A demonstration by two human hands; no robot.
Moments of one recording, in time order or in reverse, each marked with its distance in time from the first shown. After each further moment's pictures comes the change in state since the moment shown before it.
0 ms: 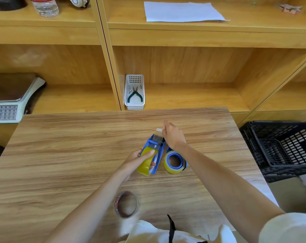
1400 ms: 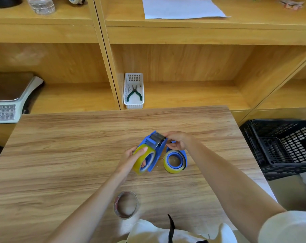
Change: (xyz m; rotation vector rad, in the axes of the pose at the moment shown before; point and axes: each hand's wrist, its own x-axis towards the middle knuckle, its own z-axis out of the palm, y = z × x) left_hand -0.010 0.002 -0.006 -0.003 0.164 0.182; right_hand 0.008 0.010 -0.020 0.933 -0.510 0.771
